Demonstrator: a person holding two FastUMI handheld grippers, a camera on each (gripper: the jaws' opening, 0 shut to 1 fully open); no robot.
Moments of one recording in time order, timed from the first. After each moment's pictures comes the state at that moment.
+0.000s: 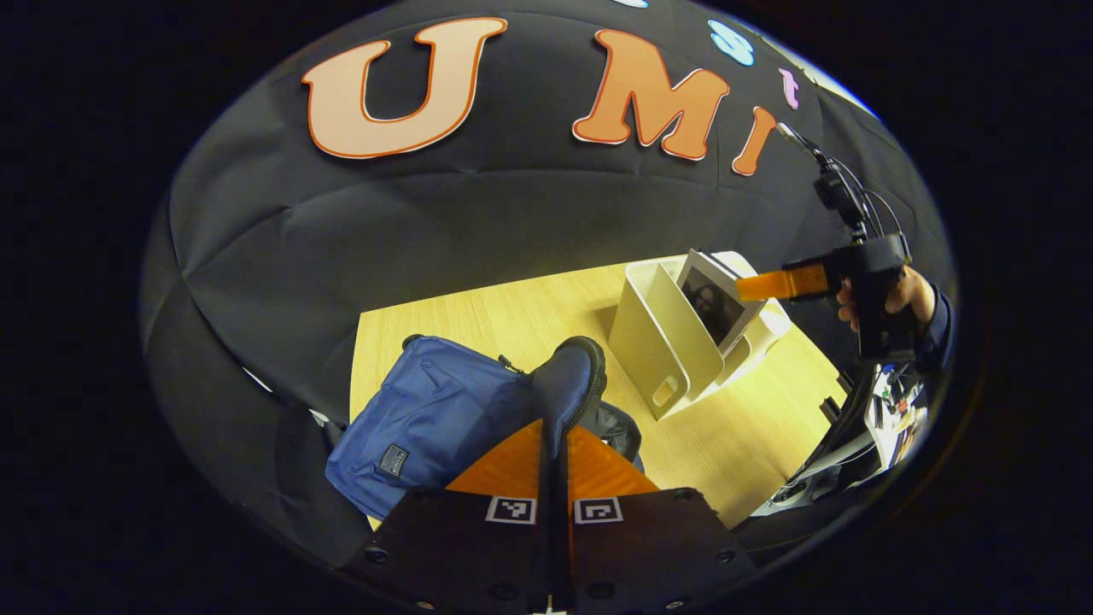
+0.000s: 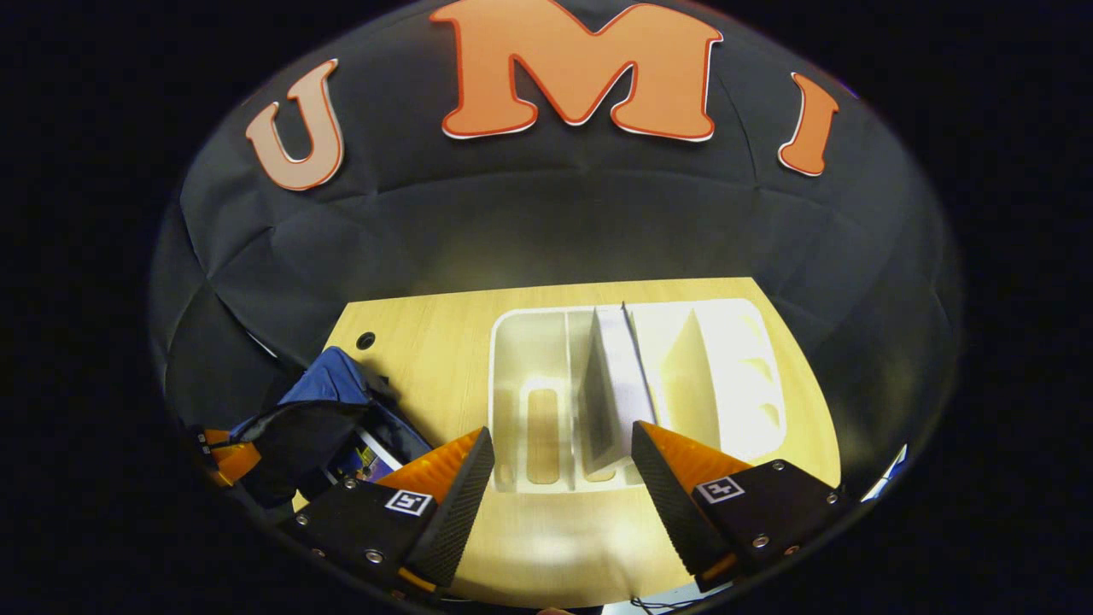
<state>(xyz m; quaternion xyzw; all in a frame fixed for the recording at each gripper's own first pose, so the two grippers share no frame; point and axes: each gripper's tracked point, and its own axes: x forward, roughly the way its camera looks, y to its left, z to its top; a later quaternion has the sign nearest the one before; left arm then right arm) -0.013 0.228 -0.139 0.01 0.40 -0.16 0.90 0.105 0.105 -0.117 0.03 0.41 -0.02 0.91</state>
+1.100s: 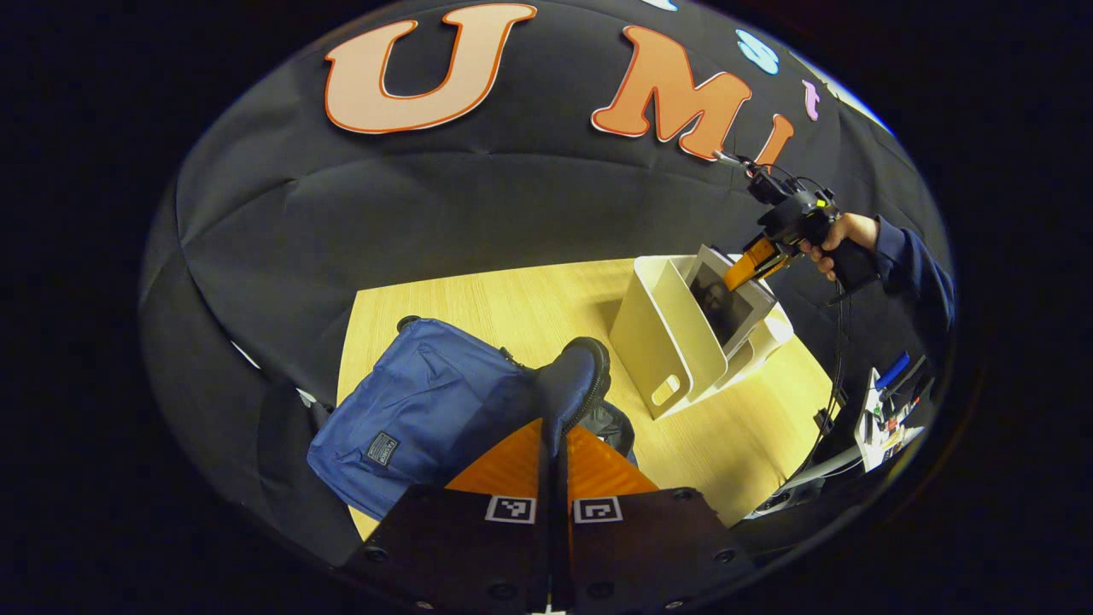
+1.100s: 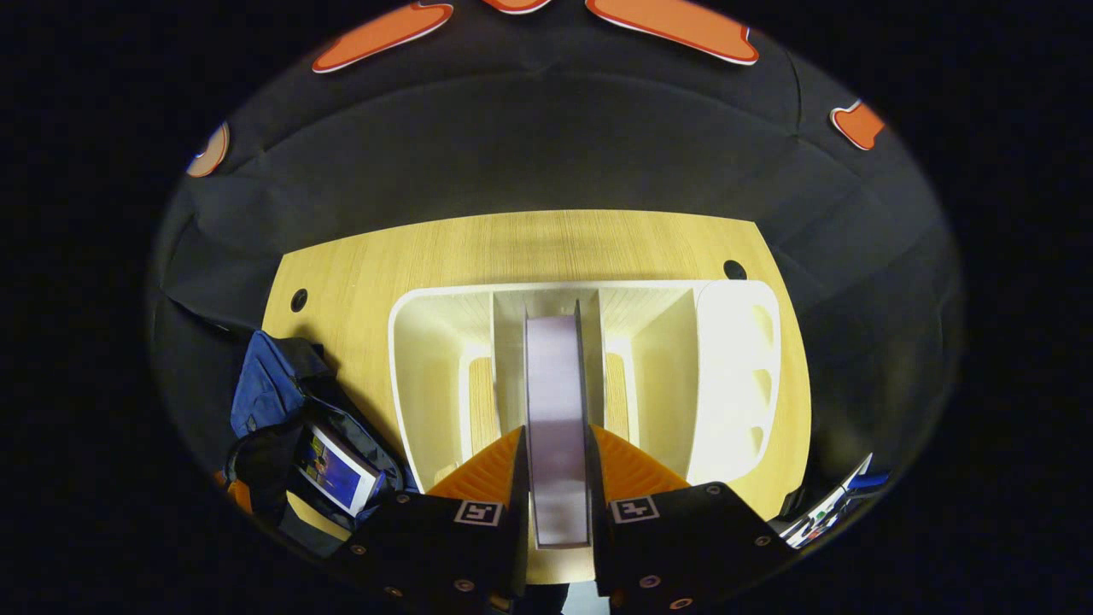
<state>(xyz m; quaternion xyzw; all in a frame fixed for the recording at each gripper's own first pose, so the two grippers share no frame) -0.012 0.231 -0.154 -0.02 0.42 -0.15 0.90 0.150 0.067 -0.166 0.01 0.57 -0.04 0.82</state>
